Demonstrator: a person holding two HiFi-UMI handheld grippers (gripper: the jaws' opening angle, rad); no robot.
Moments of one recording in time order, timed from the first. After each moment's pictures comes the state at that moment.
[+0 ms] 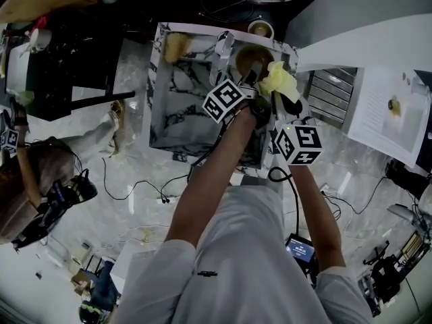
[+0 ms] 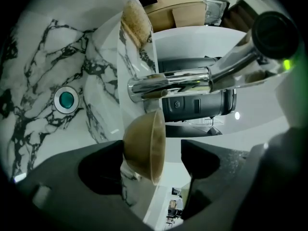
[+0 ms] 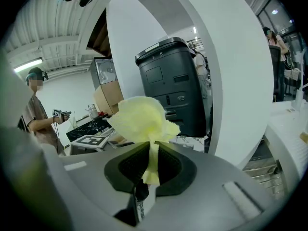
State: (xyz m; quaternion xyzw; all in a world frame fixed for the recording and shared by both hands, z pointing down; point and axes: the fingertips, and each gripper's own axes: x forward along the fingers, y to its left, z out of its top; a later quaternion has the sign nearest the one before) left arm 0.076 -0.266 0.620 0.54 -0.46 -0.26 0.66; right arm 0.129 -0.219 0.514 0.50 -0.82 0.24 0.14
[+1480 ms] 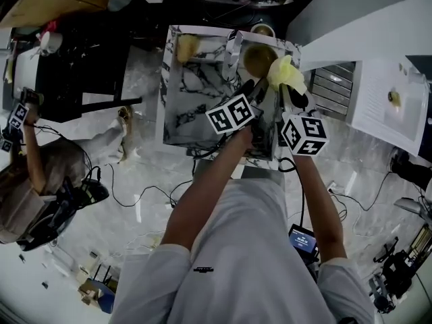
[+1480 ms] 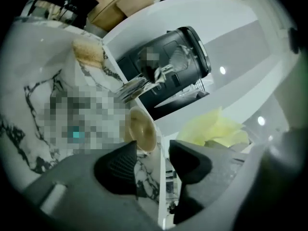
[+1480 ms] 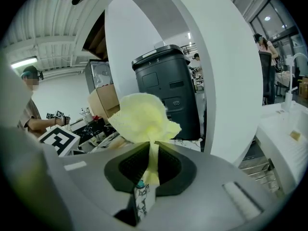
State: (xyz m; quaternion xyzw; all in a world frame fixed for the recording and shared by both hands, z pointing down) left arm 0.068 -0.205 0.573 0.69 -0.45 -0.09 0.56; right arm 0.129 -0.208 0.494 0.54 -0.80 0.23 0.13
